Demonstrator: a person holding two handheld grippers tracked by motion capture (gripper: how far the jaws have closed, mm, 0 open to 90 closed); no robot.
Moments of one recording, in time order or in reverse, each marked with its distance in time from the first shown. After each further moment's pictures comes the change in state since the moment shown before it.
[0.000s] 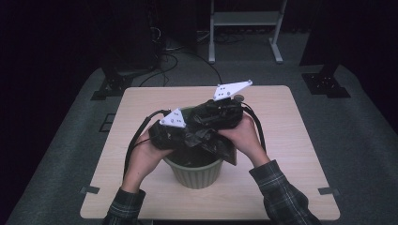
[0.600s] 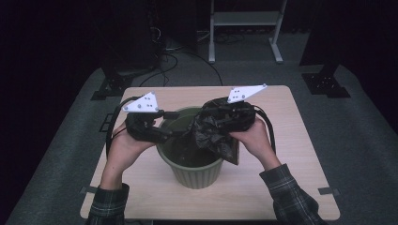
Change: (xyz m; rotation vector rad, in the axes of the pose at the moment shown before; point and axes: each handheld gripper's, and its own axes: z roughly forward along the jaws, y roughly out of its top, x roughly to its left) left arm 0.014 0.013 -0.062 -0.228 -0.013 -0.040; right arm -0.006 -0.020 -0.026 -0.015 -0.026 0.010
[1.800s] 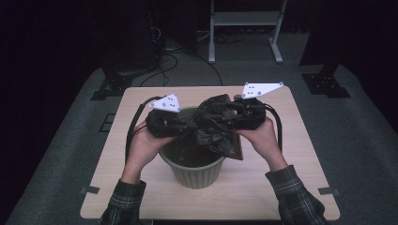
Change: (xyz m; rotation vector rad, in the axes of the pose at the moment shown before) left arm 0.003 -0.003 0.043 0.080 -0.068 -0.021; right arm 0.001 0.003 -0.029 -0.117 0.009 0.037
